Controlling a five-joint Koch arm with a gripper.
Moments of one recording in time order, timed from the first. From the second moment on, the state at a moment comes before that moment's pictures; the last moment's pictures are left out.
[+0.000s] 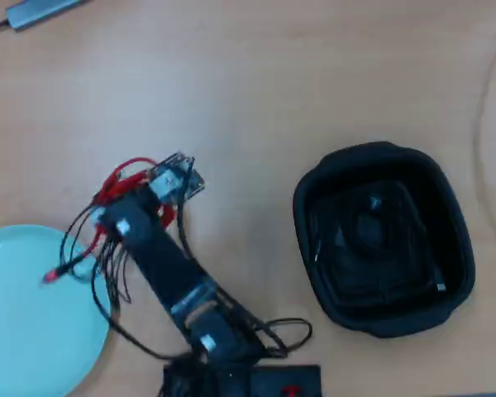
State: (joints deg) arm 51.0 97.2 83.0 82.6 -3.2
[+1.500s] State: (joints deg) arm 9.1 89.5 83.1 57.7 4.1
